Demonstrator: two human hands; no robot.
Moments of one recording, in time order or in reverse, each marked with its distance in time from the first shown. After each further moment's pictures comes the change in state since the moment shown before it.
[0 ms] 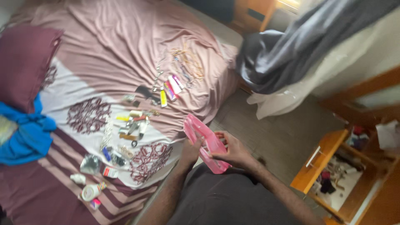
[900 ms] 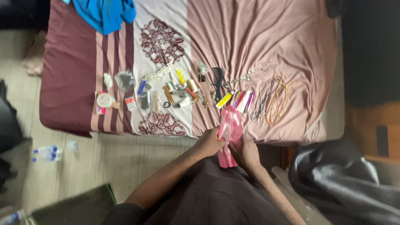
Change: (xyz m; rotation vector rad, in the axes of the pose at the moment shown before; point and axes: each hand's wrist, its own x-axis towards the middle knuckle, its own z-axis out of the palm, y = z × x) left_hand 0.118 0.056 -0.072 0.285 0.506 -0.030; right_hand 0.289 -0.032 0.039 -0.711 -0.427 -0.361
